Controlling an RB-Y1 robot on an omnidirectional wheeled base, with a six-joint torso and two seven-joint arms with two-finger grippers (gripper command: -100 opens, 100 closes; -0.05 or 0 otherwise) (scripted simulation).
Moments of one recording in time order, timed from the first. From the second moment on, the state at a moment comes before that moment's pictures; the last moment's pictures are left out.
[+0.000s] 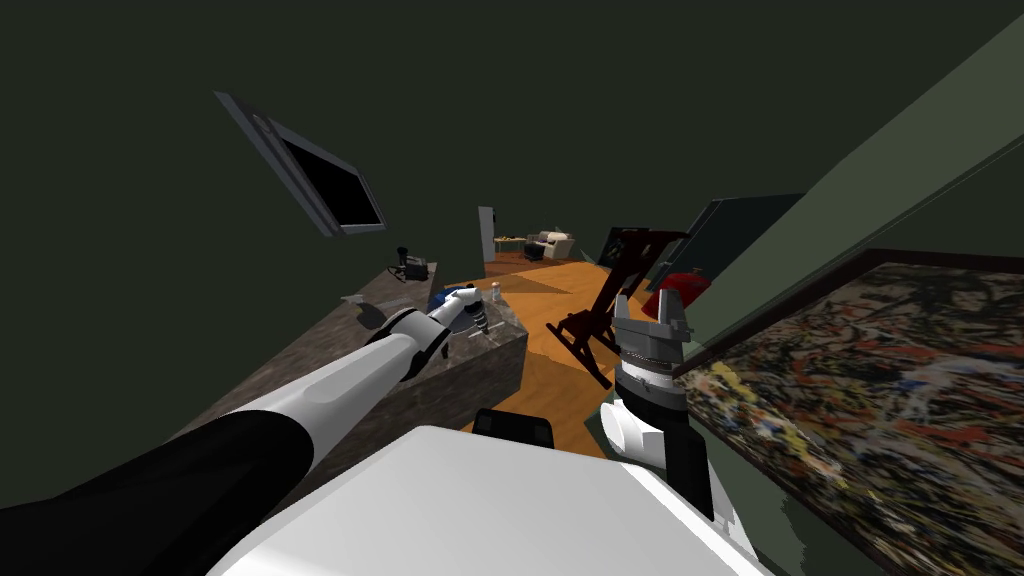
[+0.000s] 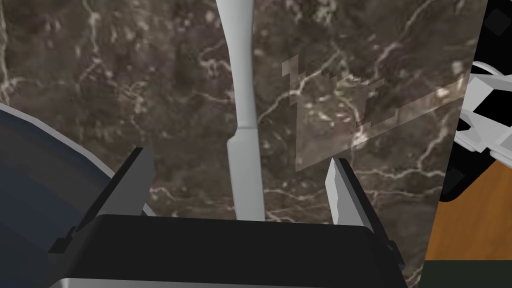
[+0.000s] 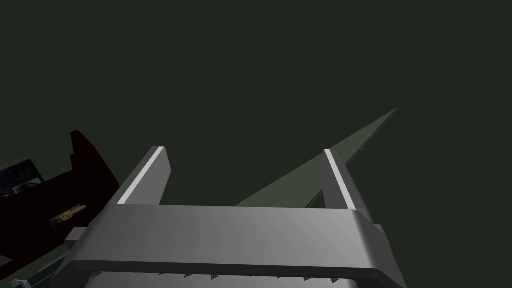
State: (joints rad) left arm -1.04 0.39 -0.27 -0.44 0.81 1.30 0.48; right arm 0.46 -0.04 0.05 -2.39 0.00 -0.51 -0.03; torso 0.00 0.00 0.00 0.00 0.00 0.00
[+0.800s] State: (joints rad) left arm -1.06 0.39 -0.24 -0.39 0.79 1.34 0.49; right arm 0.46 -0.04 0.05 -2.39 0.00 -0.51 -0.03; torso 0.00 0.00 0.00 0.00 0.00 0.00
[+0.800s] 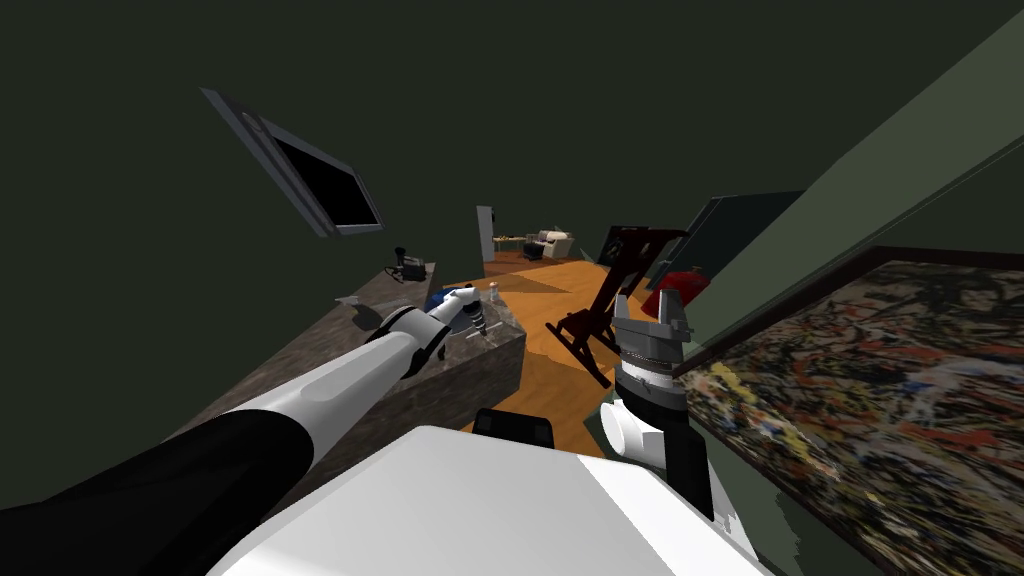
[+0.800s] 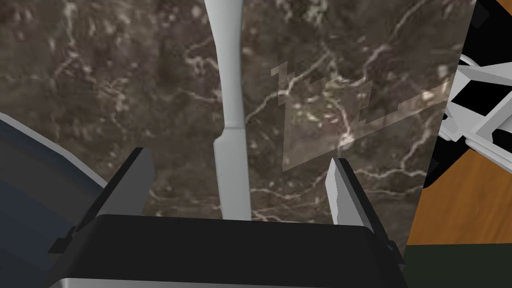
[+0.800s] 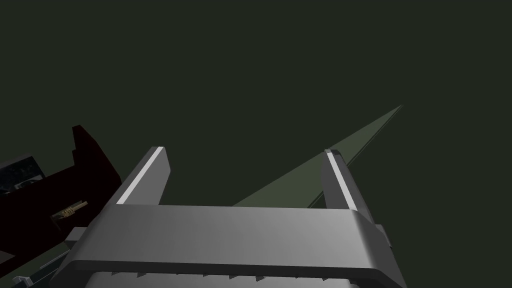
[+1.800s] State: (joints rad) left arm -1.08 0.31 0.01 -0.32 0.53 1.30 0.52; right arm 0.46 -0.04 0.05 -2.39 0.00 -0.51 -0.03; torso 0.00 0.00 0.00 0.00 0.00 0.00
